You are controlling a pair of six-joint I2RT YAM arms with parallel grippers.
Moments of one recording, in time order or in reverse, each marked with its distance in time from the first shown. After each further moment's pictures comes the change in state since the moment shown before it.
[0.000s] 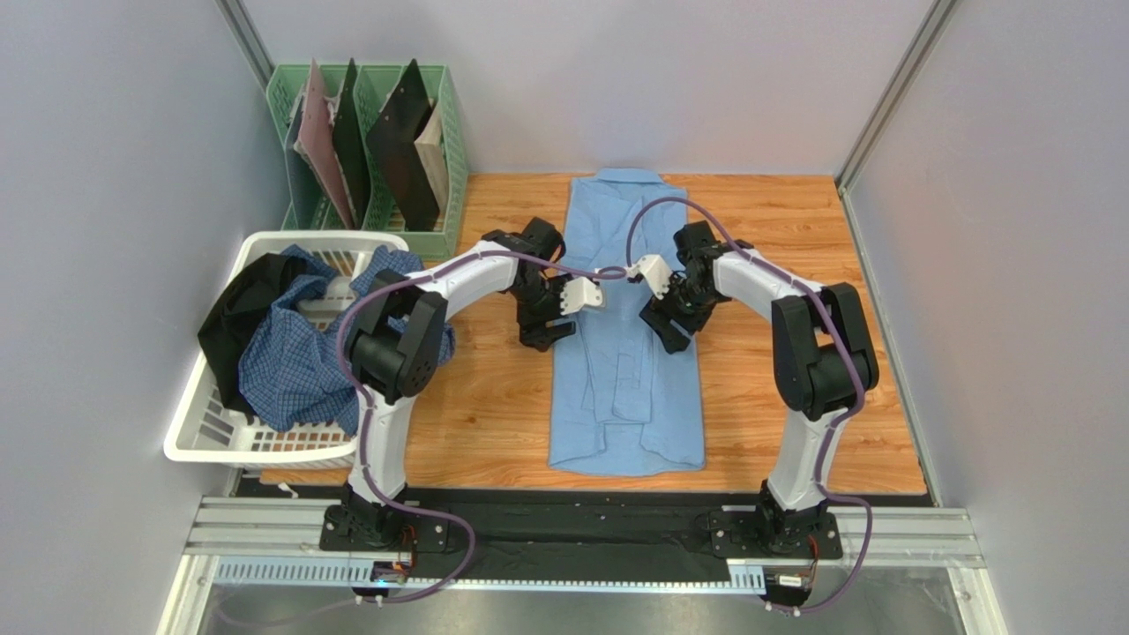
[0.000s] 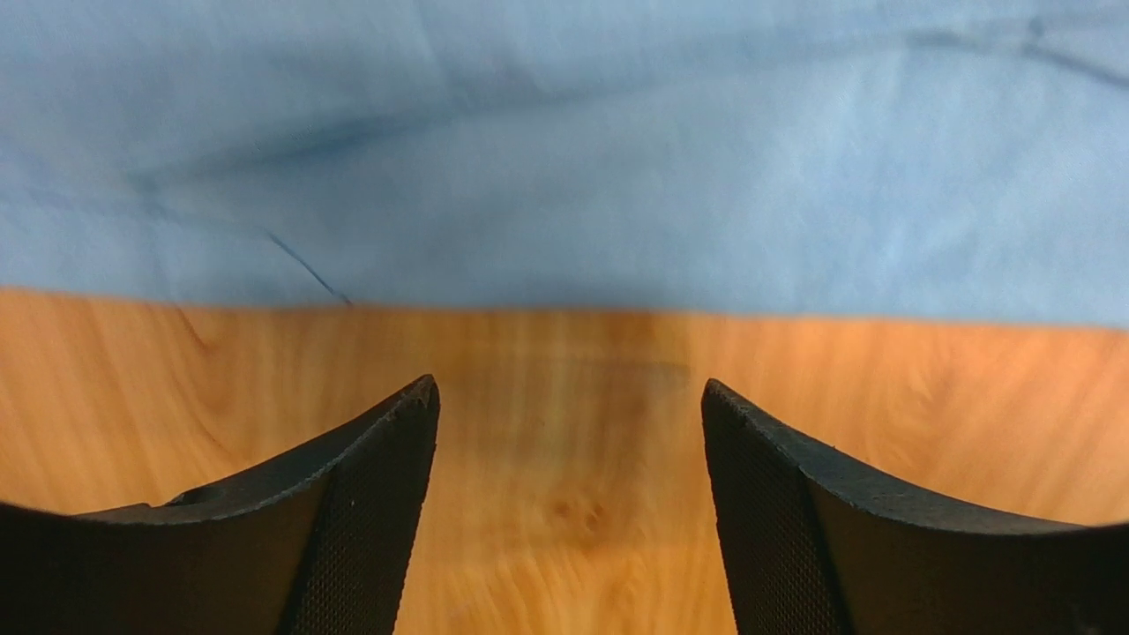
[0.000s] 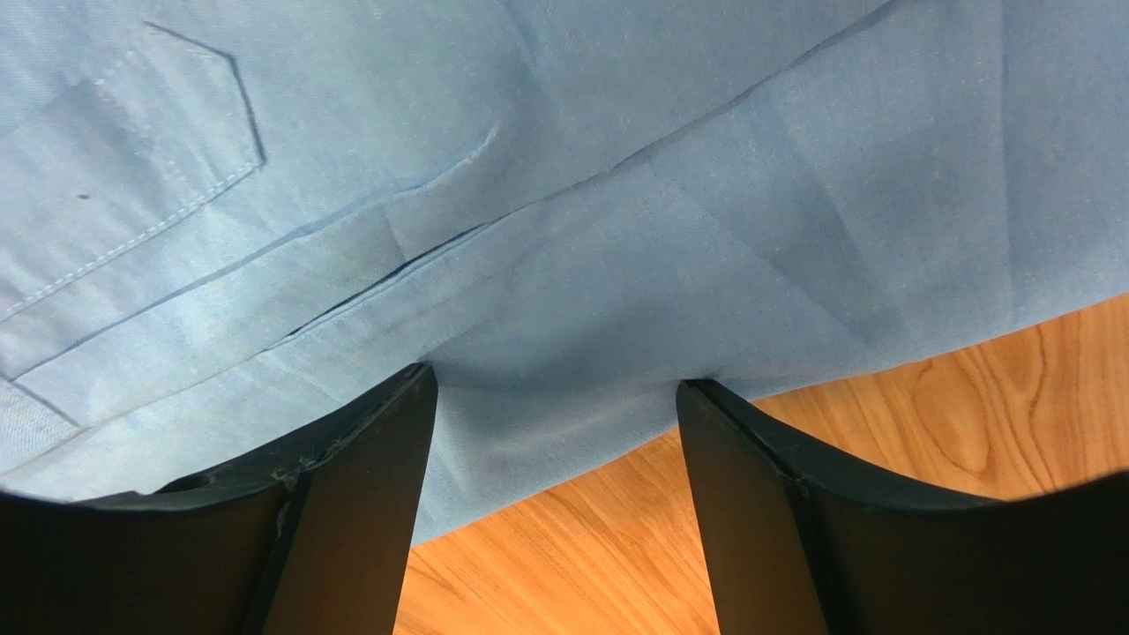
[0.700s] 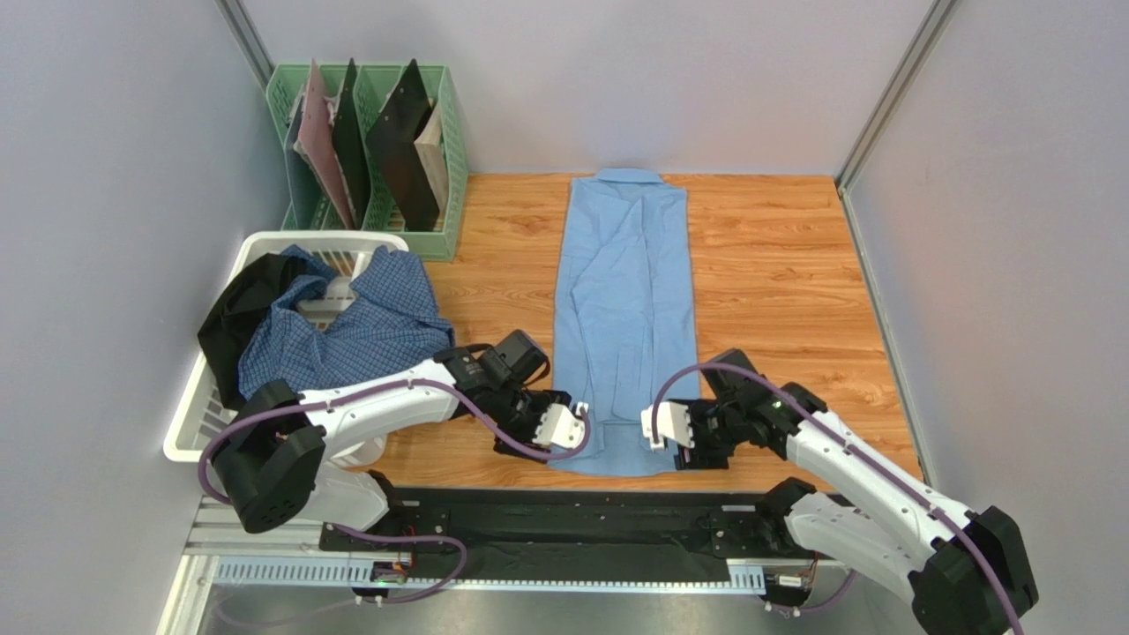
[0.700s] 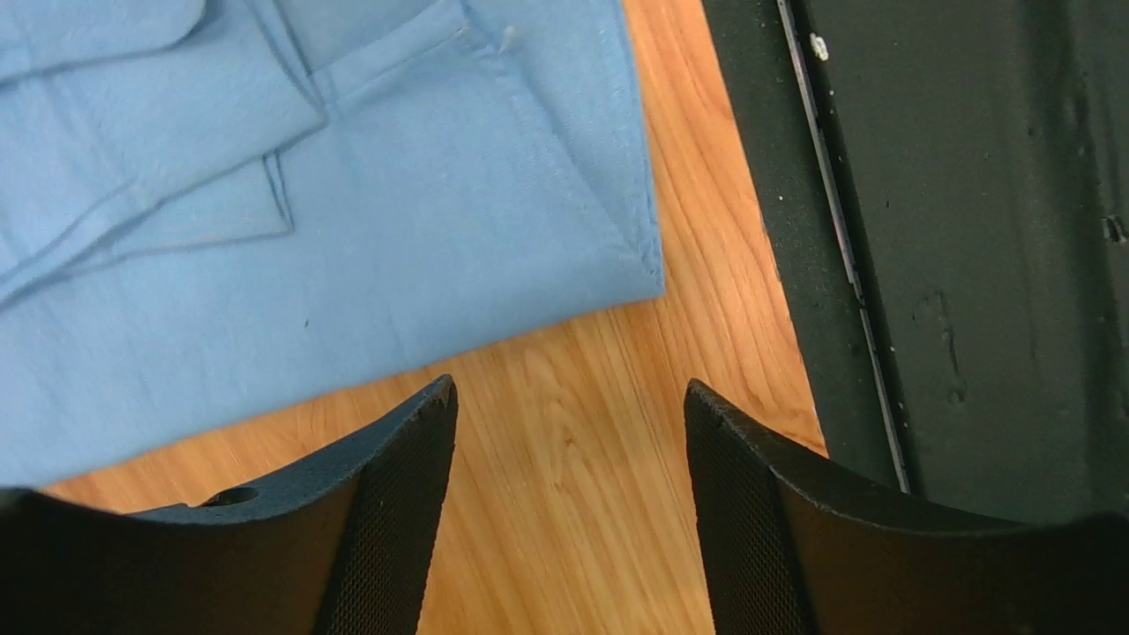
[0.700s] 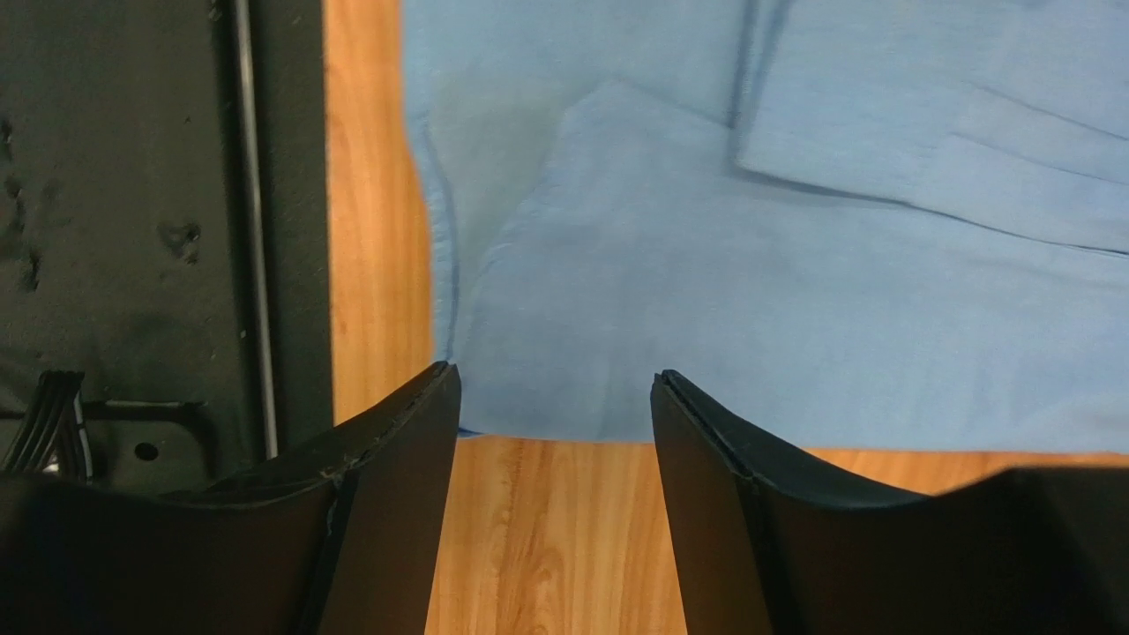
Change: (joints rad) left arm -0.321 -0.732 -0.808 0.233 0.129 0.013; right arm 0.293 -1.007 -0.779 -0.053 -0.152 -0.381
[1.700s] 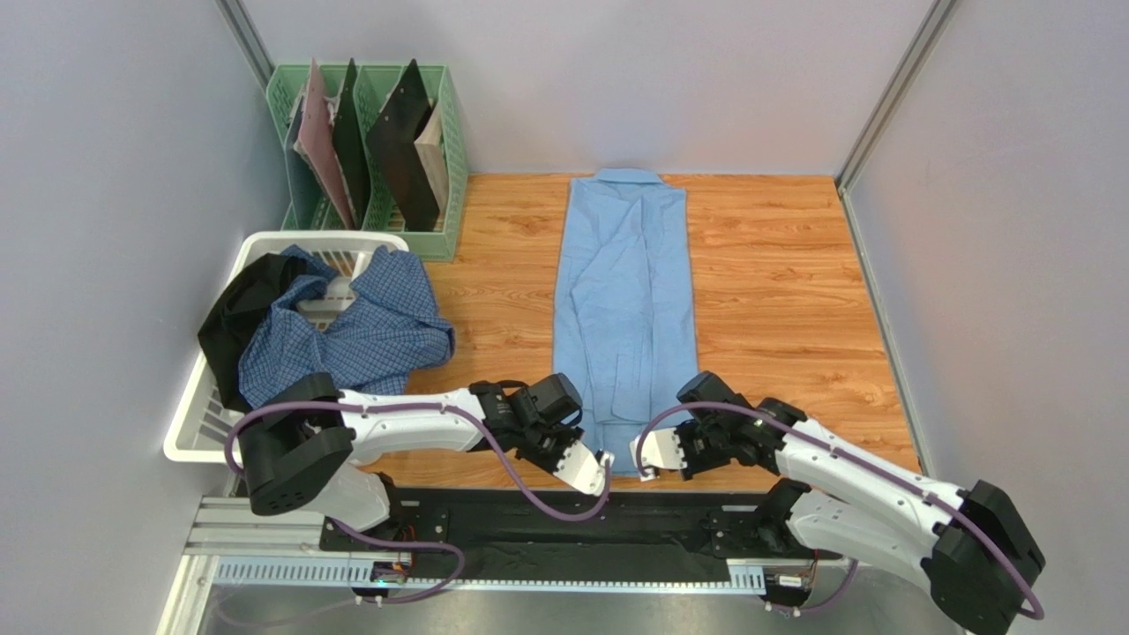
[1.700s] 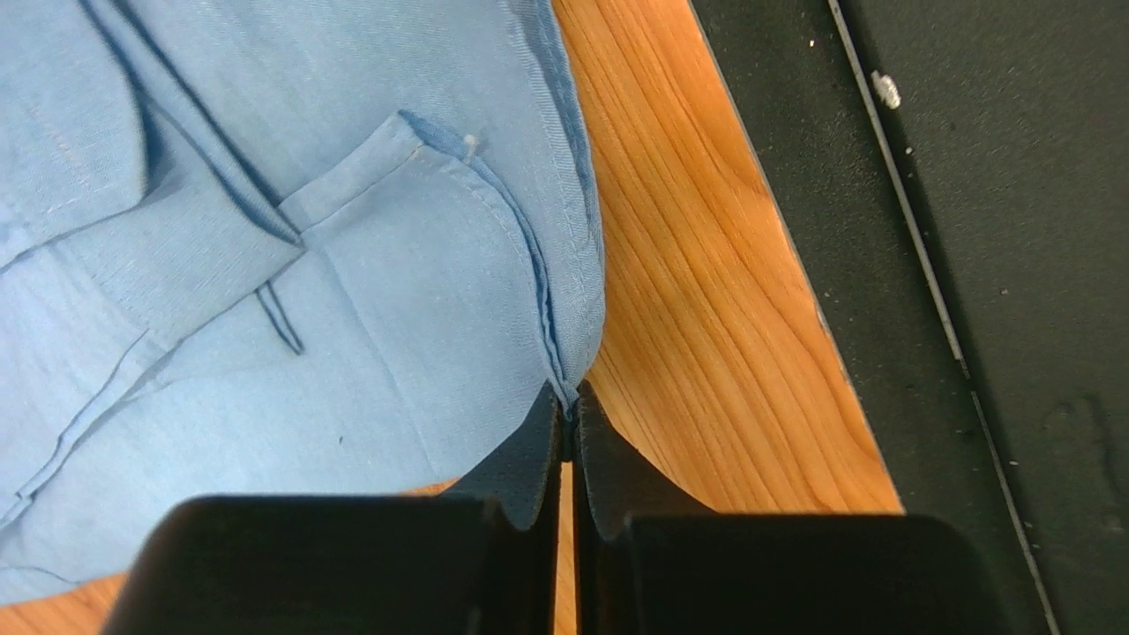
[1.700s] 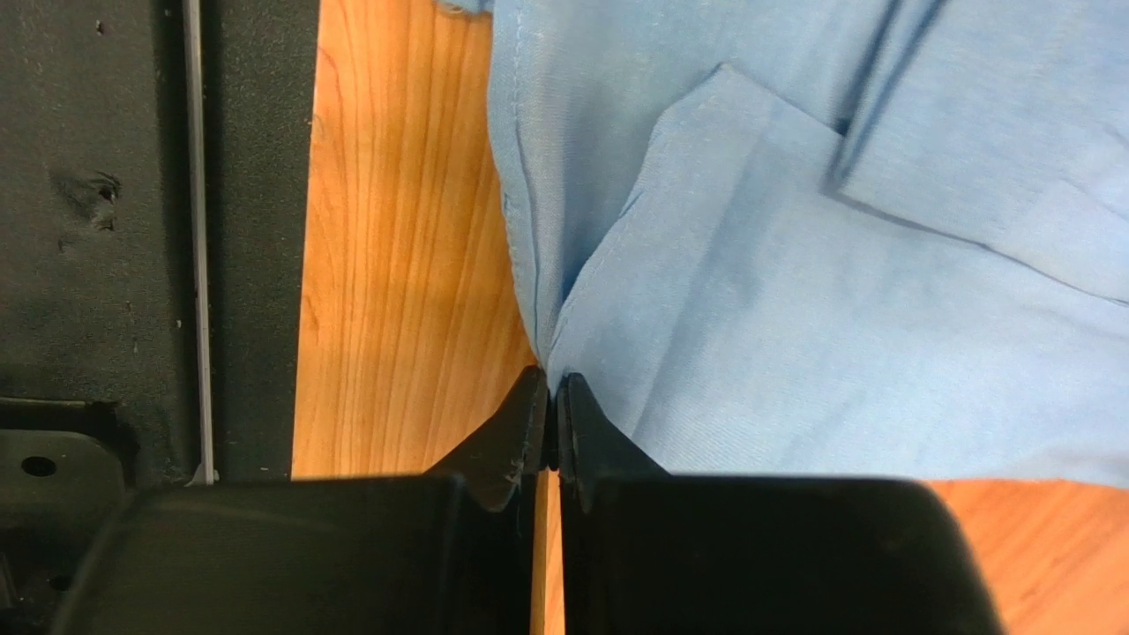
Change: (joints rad) left arm -0.251 0.100 -0.055 0.213 -0.285 0.015; right arm 0.208 0.042 -0.090 0.085 0.225 -0.018
